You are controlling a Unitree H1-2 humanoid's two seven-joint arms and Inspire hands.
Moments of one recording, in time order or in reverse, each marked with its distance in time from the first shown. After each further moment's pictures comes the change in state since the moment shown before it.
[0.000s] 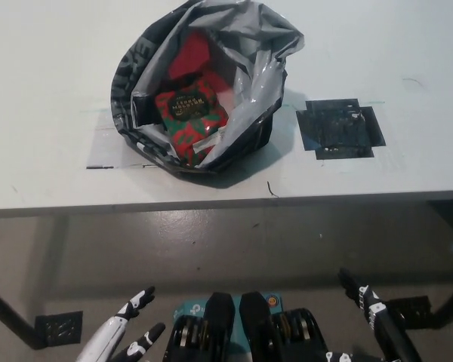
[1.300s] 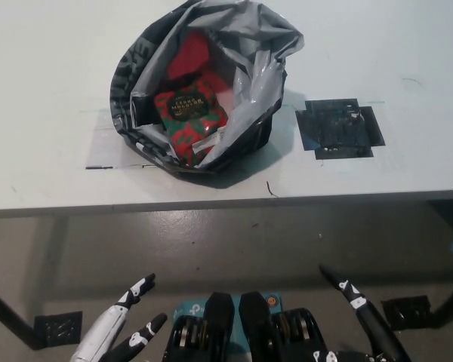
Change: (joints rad) left_arm -0.031 -0.003 -0.001 0.021 0.004 -0.040 0.034; right_arm -0.042 -0.001 0.029 0.006 -0.169 -0.029 0.001
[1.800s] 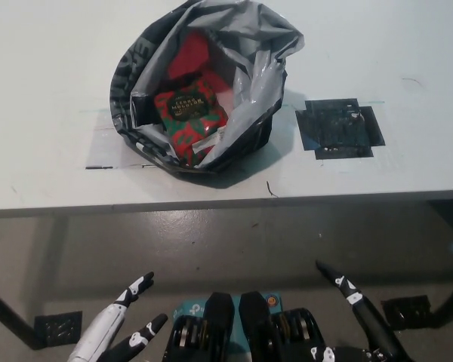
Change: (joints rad) left_arm -0.003 0.006 0.000 0.002 0.009 -0.009 0.008; right_arm -0.019 0.000 0.007 0.009 -0.002 0.003 0.010
